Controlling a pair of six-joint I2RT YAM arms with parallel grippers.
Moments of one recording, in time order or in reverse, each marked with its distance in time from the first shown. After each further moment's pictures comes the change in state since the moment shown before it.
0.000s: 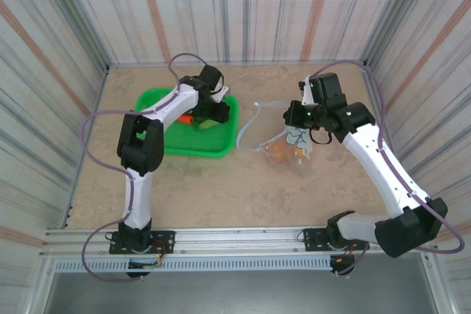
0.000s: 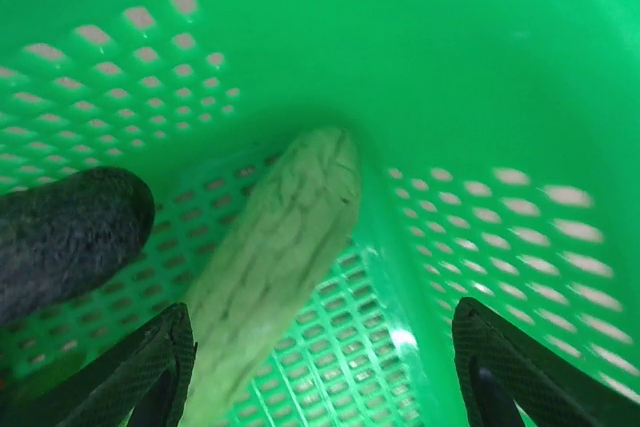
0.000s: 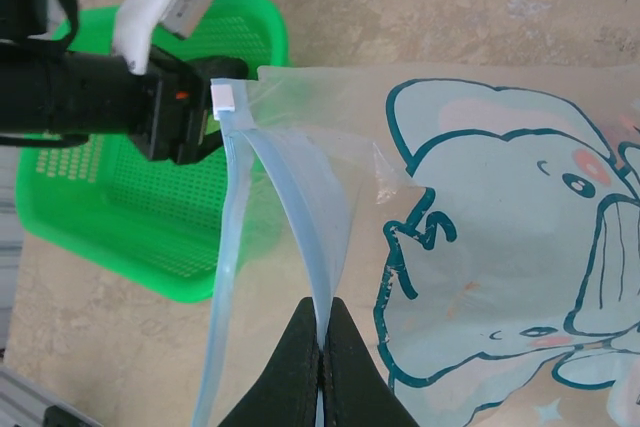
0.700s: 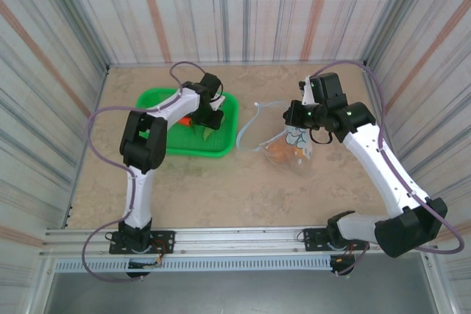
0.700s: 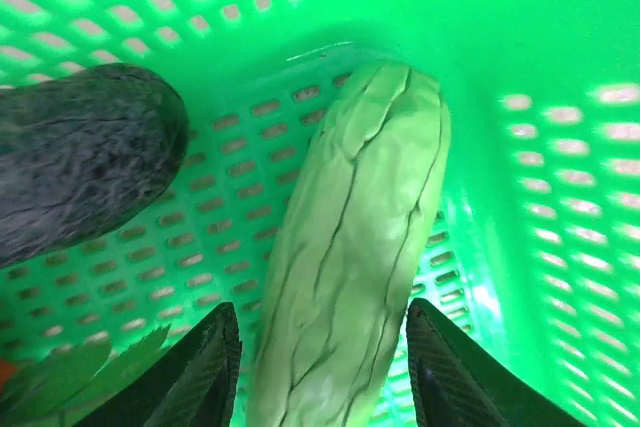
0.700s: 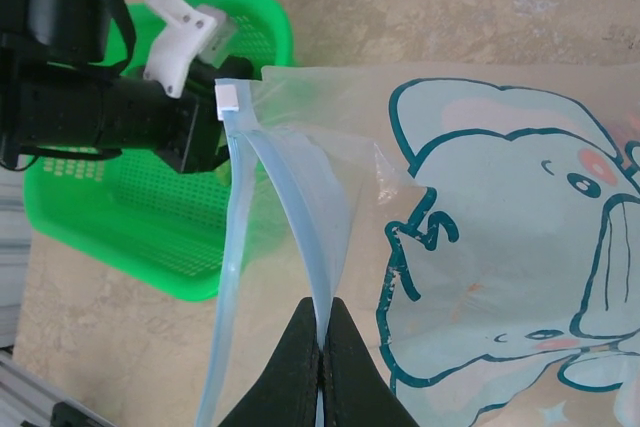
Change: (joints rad) left arm 0.002 -0.012 -0.066 -0.011 -0.063 -0.020; right arm -0.007 0.001 -0.002 0.005 -0.016 0.000
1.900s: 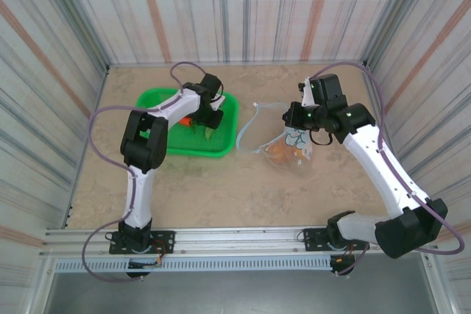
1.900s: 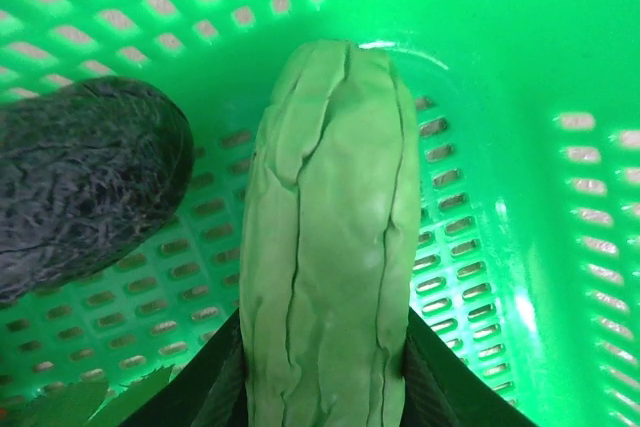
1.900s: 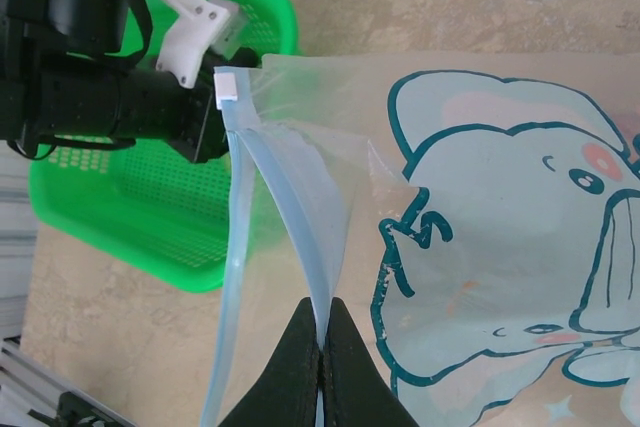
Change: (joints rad) left arm 0.001 0.037 -0.003 0.032 -0.026 0.004; right arm 0.000 -0.008 -0.017 0.003 -0.019 0.000
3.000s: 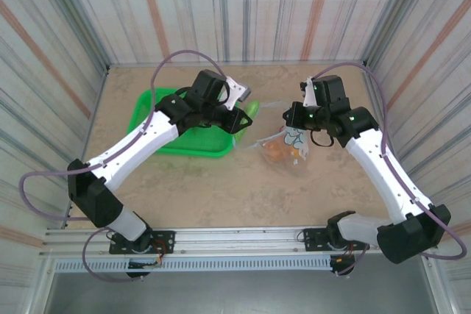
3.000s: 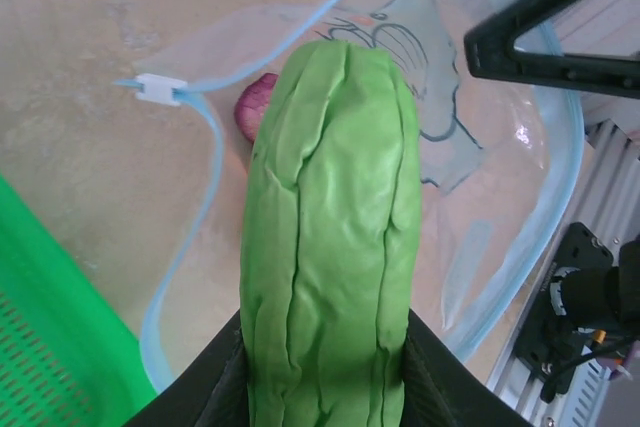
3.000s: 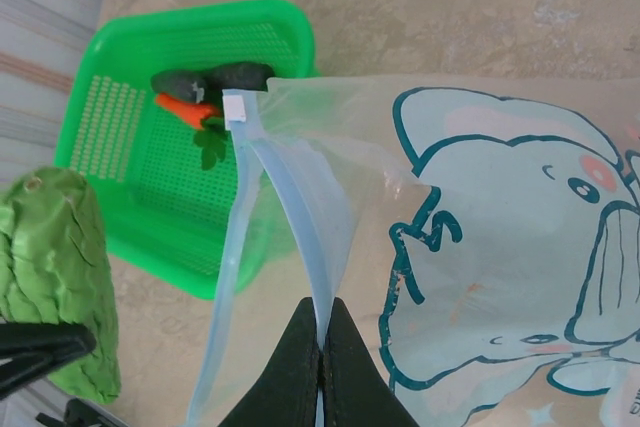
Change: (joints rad) left arm -0.277 -0.618 -0.216 0.150 0.333 -0.120; right arm 0.000 -0.040 -0.029 0.045 -0.007 0.008
